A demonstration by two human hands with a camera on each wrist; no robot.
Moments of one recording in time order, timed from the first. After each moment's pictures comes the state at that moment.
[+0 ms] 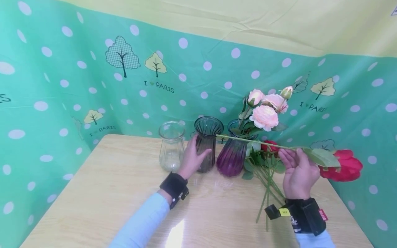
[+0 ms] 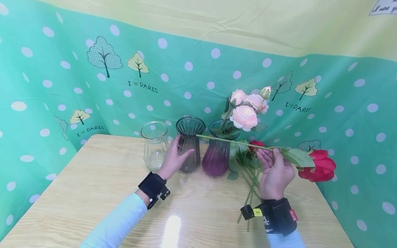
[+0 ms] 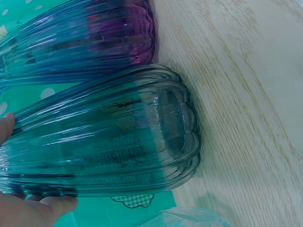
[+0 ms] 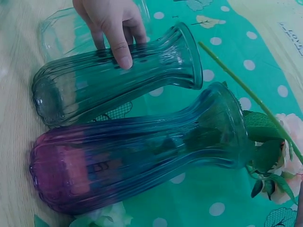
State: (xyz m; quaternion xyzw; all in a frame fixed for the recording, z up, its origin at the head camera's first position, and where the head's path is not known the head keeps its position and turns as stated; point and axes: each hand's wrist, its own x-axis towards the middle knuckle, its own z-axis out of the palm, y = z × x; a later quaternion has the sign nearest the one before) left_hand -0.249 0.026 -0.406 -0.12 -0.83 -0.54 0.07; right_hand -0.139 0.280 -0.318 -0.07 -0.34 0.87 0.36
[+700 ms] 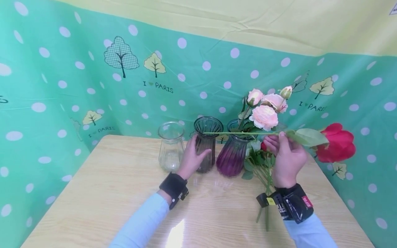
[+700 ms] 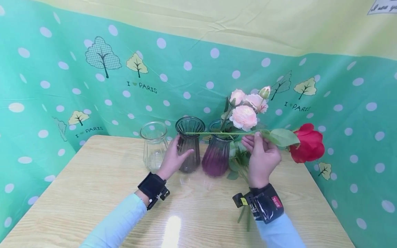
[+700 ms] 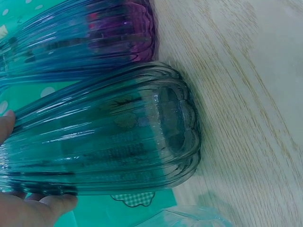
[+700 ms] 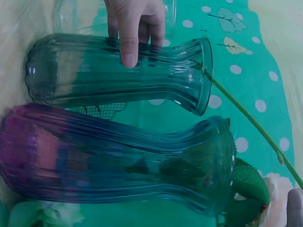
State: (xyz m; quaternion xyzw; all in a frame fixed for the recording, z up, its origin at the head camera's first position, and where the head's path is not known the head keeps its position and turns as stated) left_hand -0.249 0.026 -0.406 -0.12 -0.83 -0.53 0.07; right_hand -0.161 0.241 -0.293 -0.03 -0.53 0.74 0.41
